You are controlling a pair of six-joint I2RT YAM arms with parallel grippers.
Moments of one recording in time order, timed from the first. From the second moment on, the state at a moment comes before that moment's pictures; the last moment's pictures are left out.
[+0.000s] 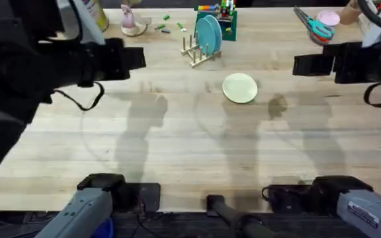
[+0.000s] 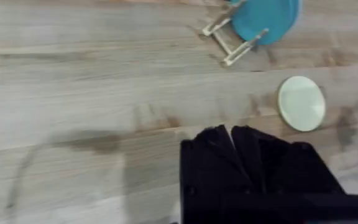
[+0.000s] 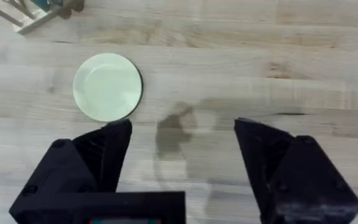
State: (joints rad) left arm -0.01 0.97 0.93 -0.74 0.30 -0.12; right arm 0.00 1.01 1.02 -0.91 -0.03 0.00
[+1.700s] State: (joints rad) left arm -0.55 1.62 1.19 -0.53 0.47 -0.51; right arm 0.00 1.01 1.02 -0.91 -0.03 0.00
